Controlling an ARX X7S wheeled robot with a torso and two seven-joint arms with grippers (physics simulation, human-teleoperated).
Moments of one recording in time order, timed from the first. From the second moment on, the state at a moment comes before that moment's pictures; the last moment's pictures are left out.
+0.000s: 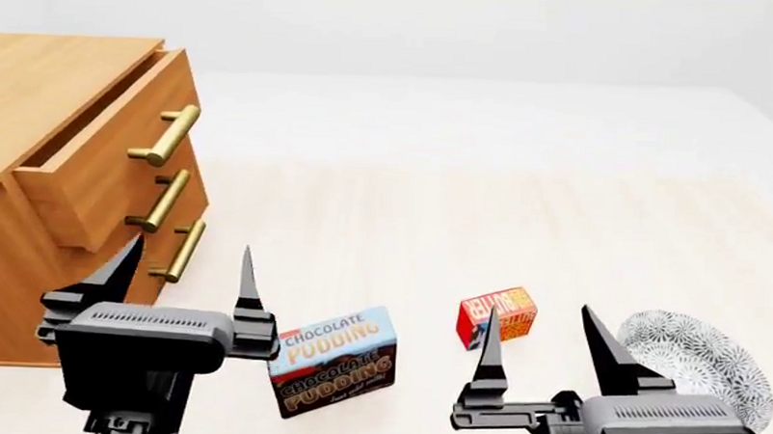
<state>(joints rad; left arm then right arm) -0.04 -0.35 0.15 0.71 -0.19 -0.45 -0.30 -0.16 0.29 -0.23 -0.64 0.17 0.18 0.32</state>
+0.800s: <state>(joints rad) -1.51 -0.35 0.31 -0.08 -0.30 -1.15 -0.12 -0.17 0.34 -0.20 -0.69 0.24 0.18 0.33</state>
